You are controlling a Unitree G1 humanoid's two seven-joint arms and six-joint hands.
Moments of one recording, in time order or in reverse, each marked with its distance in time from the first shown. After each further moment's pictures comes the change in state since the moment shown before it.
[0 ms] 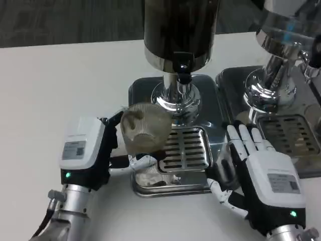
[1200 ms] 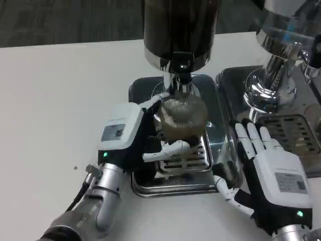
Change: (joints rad) left arm -0.176 -0.128 -0.085 0.187 -0.080 0.001 -0.124; right arm 0.014 0.002 -0.024 -0.020 0.003 0.010 0.000
